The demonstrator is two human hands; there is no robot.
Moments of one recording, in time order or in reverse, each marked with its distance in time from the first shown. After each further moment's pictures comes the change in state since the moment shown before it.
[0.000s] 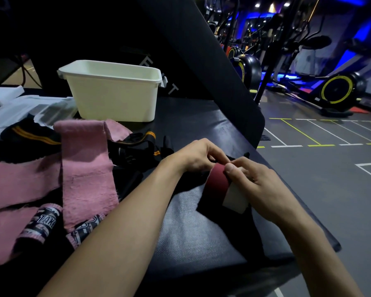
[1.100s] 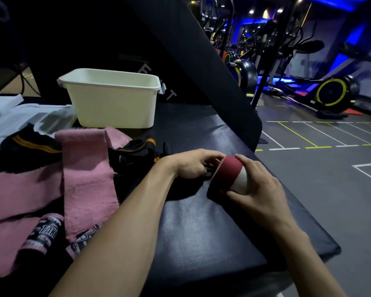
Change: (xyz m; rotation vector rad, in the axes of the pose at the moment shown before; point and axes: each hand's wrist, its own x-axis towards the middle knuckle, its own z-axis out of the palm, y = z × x) left_hand 0.004 -0.010 -0.009 0.052 -0.161 0.030; right_hand -0.003 0.014 0.016 -0.211 0.213 -0.016
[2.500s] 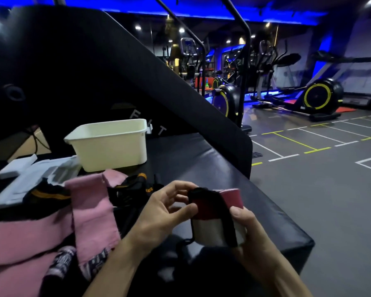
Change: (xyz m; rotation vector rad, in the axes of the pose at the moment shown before) left_hand -0.119 0.082 0.059 -0.498 0.499 0.195; right_hand -0.064 -0.047 -0.042 1.588 -0.353 0.235
